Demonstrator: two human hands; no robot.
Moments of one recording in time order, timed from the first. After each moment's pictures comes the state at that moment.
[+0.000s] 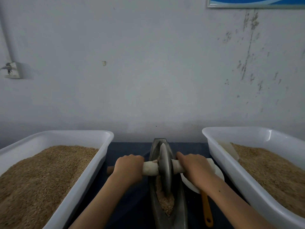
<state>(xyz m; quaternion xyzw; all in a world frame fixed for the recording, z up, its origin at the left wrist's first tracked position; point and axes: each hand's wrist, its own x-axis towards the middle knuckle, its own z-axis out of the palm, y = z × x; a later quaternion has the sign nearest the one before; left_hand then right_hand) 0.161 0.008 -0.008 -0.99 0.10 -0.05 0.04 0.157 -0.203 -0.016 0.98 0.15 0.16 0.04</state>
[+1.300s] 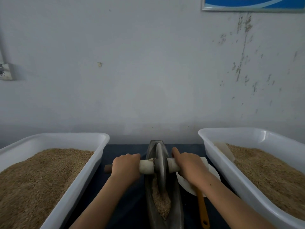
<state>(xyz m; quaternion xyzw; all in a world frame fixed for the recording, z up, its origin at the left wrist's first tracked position) 0.170 0.004 -0.013 -0.99 0.07 -0.12 0.02 0.168 -0.201 -0.010 0.98 0.14 0.13 0.03</state>
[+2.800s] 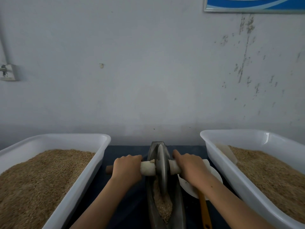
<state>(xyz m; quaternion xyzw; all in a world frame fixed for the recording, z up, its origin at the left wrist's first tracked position) 0.172 0.006 -0.015 -0.99 0.08 -0.13 0.03 0.174 -0.200 -0.014 0.98 0.13 0.15 0.03</state>
